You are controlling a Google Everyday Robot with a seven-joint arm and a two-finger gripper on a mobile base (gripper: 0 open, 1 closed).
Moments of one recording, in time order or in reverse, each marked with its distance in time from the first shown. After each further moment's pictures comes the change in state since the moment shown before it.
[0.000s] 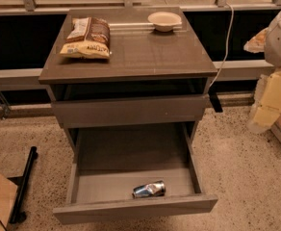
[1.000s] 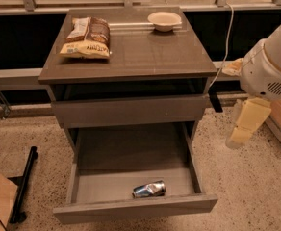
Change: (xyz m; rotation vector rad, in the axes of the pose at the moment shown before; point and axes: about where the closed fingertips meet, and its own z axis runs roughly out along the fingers) arm -0.008 0.010 0.065 -0.041 -0.084 -0.043
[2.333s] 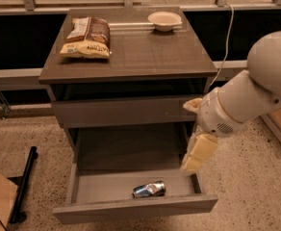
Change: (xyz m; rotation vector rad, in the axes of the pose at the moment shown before) arm -0.041 0.041 0.106 -0.134 -0.214 0.047
